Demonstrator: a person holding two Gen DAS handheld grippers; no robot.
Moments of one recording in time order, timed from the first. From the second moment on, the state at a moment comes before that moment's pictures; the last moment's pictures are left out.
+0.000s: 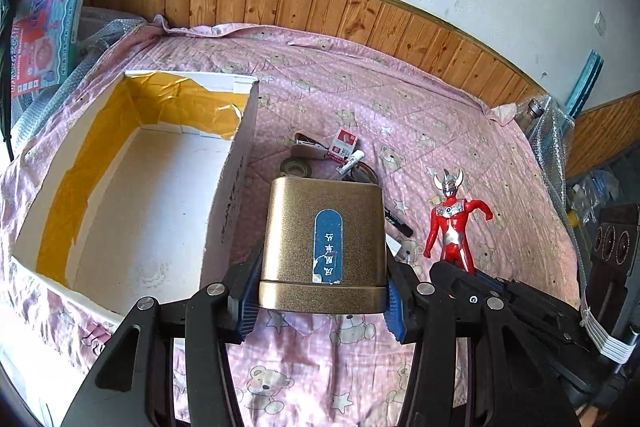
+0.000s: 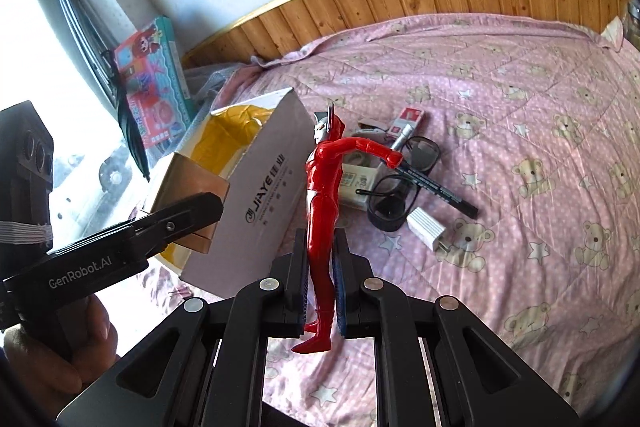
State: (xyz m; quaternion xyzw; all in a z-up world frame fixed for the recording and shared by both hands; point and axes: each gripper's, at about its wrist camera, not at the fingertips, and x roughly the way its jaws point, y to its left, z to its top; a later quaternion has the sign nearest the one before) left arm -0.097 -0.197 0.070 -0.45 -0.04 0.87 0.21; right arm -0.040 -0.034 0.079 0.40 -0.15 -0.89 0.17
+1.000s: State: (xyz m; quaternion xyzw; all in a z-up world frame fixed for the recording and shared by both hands) left arm -0.124 -0.312 0.103 -0.41 -0.10 0.89 0.14; right arm -0.076 -0.145 0.121 0.38 -0.10 -0.88 0.27
